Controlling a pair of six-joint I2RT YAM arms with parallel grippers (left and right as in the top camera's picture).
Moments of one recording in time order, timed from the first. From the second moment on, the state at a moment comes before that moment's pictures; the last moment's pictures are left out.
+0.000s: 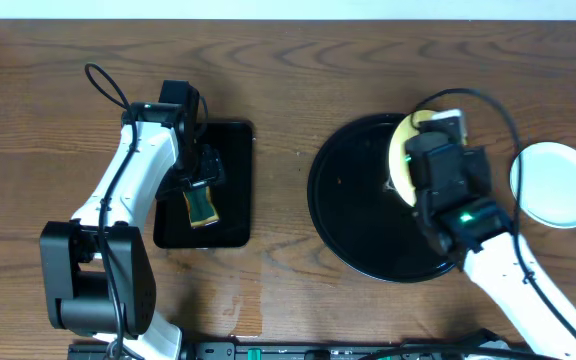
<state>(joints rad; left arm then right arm) -0.08 1.76 1.29 -1.09 -0.01 -0.38 0.43 1.23 0.87 -0.47 0.82 -0.06</state>
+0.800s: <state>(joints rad) -0.08 1.76 1.29 -1.09 -0.01 -0.38 0.76 1.23 0.87 -0.50 1.22 -0.07</state>
